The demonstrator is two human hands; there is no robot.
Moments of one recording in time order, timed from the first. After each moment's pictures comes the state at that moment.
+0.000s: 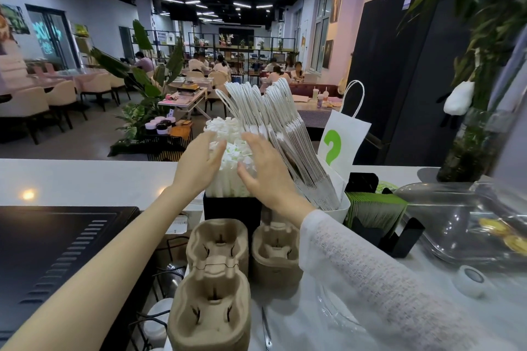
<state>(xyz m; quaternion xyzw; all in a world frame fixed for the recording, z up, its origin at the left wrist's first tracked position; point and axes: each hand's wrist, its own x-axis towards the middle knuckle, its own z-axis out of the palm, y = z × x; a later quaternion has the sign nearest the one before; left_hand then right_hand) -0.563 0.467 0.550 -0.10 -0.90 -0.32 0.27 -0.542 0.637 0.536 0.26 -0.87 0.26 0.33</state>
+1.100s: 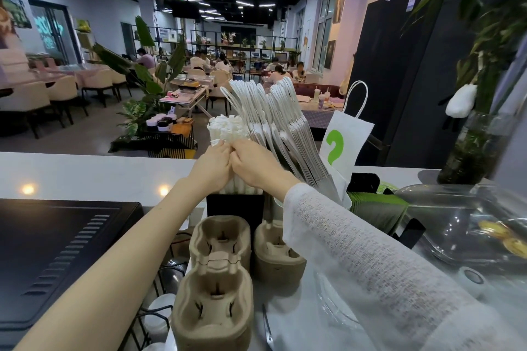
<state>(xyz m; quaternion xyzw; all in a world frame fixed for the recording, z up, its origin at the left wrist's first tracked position) -0.561 0.477 0.548 -0.17 -0.97 -0.16 0.12 -0.559 0.605 0.567 0.22 -0.95 0.20 0.14</state>
